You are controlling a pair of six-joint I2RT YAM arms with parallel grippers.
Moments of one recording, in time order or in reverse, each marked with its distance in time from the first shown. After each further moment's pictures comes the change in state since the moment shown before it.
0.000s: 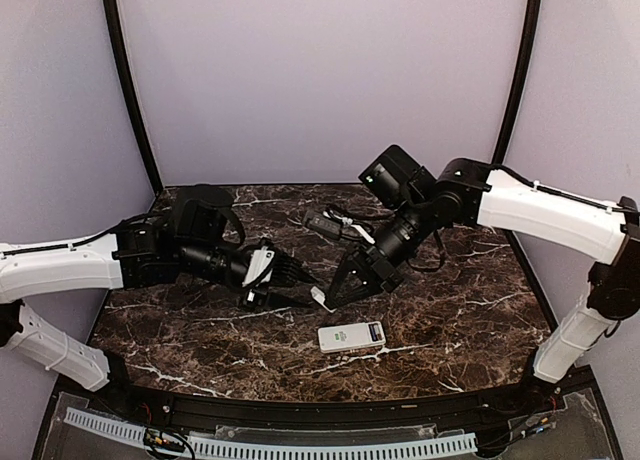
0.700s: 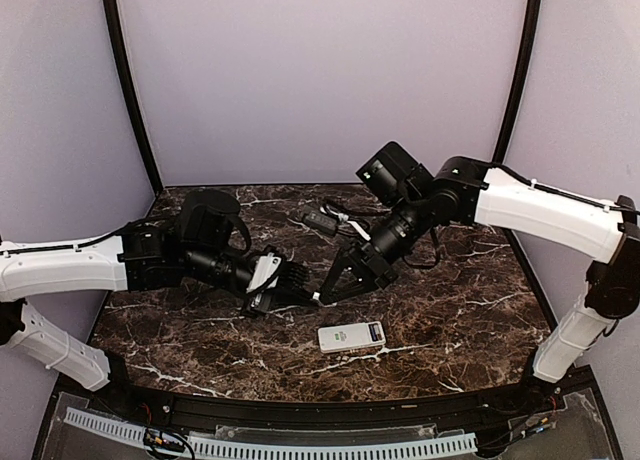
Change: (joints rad) left arm -0.012 0.026 -0.001 -0.016 0.004 -0.029; right arm 0.000 0.018 0.024 0.017 0.019 -0.001
